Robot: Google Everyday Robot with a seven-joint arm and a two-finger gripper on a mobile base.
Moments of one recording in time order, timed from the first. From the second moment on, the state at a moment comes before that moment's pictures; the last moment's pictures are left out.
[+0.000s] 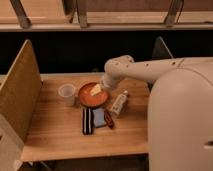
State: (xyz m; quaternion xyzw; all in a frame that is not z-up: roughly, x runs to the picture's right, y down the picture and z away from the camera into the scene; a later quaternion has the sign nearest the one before) arm 0.000 0.029 0.812 -0.27 0.02 0.58 0.77
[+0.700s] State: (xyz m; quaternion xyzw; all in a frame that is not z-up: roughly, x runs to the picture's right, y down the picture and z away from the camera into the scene) arm 0.042 0.079 0.778 -0.30 0.09 0.60 0.74
